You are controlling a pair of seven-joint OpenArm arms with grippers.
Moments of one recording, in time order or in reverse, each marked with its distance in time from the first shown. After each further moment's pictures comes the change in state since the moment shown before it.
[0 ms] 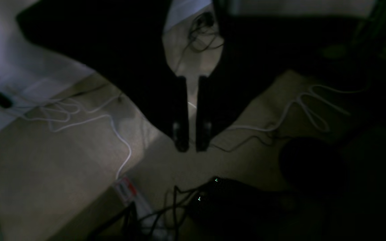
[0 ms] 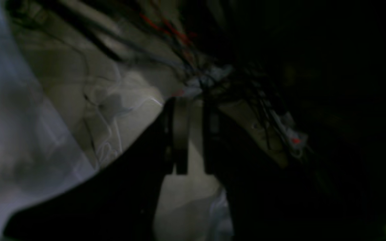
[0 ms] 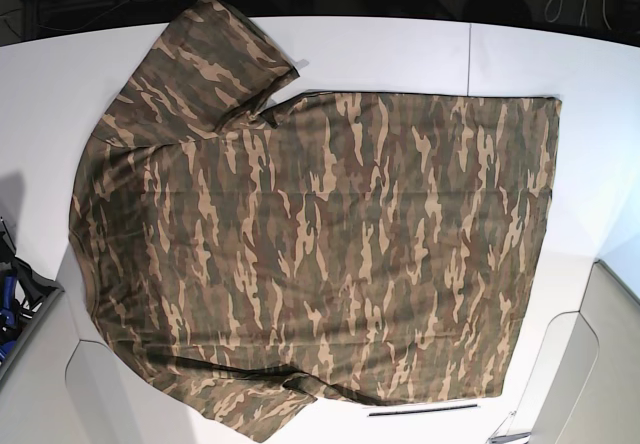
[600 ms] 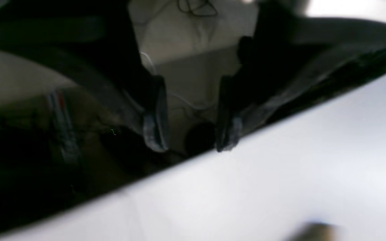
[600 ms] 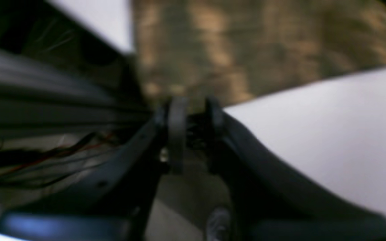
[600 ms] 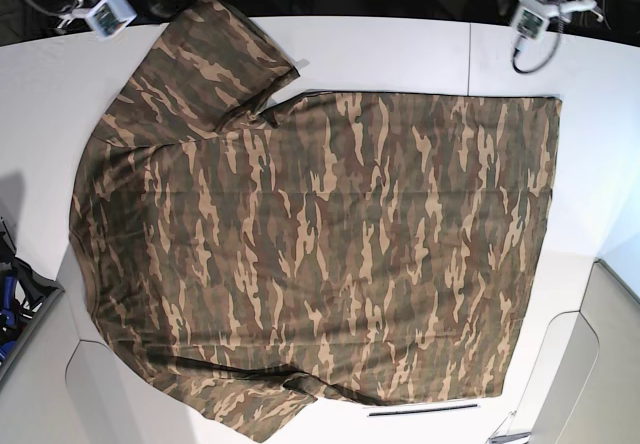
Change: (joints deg) left arm 13.6 0.0 -38.9 35.0 -8.7 -2.4 6.1; right arm 0.9 -1.0 28.6 17.4 24.2 -1.6 -10.5
